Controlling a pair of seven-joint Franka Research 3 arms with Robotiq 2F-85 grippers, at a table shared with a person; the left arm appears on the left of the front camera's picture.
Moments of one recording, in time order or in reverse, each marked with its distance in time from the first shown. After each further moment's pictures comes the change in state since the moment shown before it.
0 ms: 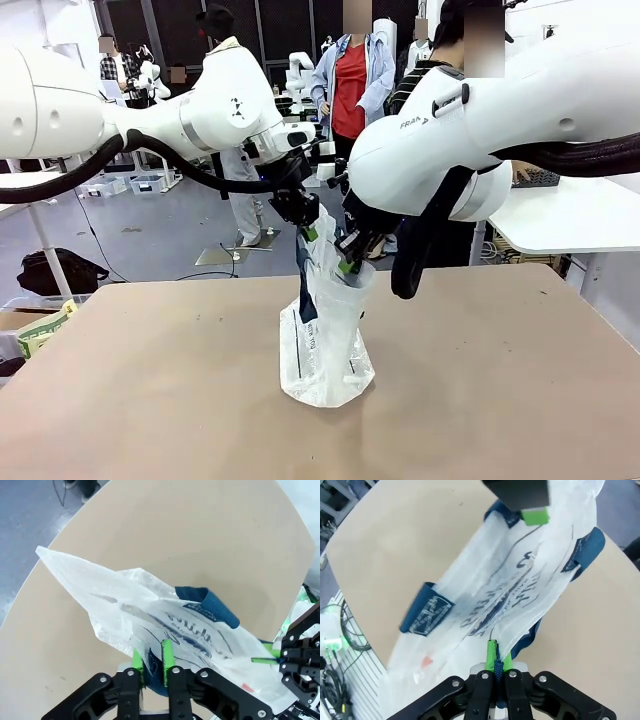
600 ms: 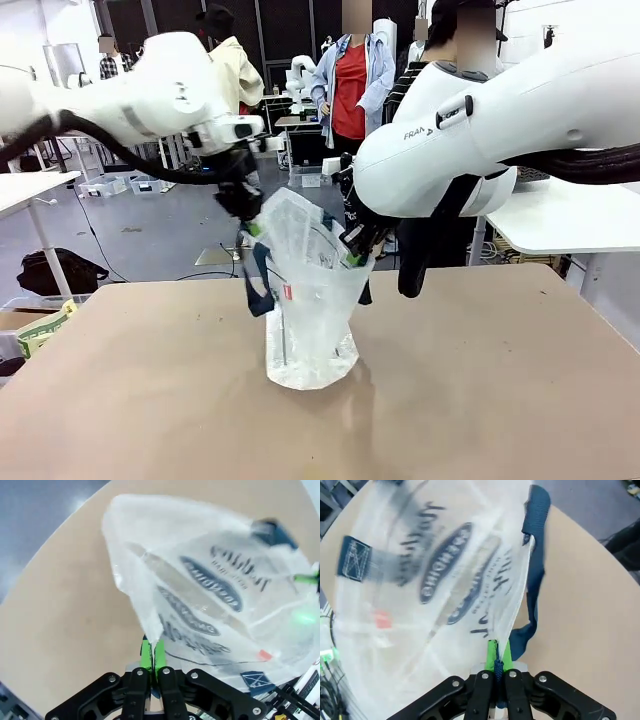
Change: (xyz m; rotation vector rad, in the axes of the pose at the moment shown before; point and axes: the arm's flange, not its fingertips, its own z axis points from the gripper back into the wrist) left arm -0.084 0.059 0.059 0.069 0.058 0.119; right arm 0.006 -0.007 0.008 -0.084 0.002 -0.038
